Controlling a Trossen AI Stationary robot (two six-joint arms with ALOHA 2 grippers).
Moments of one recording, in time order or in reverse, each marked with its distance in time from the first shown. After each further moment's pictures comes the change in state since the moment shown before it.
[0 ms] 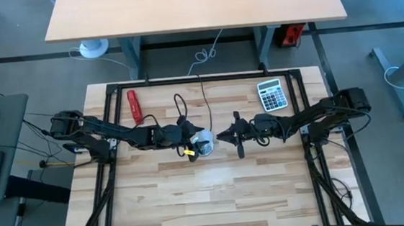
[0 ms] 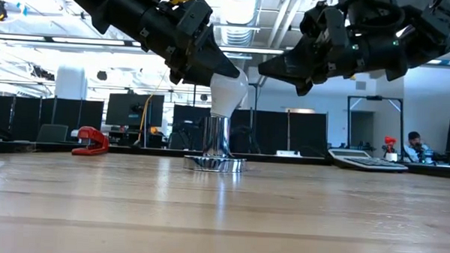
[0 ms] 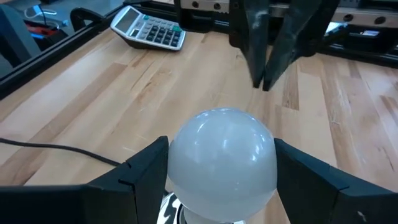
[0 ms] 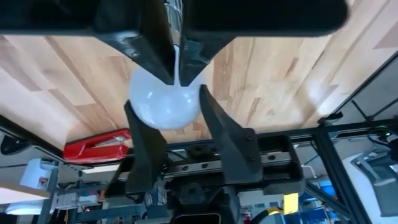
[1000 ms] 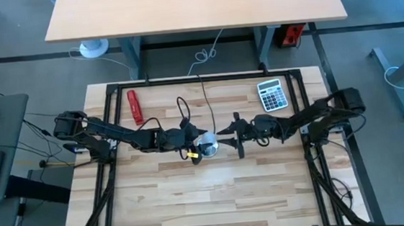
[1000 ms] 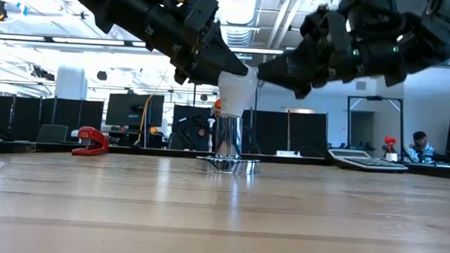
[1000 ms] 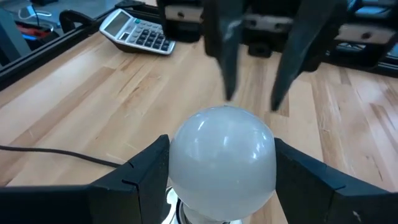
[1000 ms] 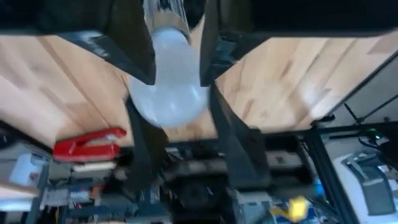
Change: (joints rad) left arm -0.052 0.076 0.006 0.012 -0.005 -0.042; right arm -0.005 0.037 -0.011 0.068 -0.031 -0.022
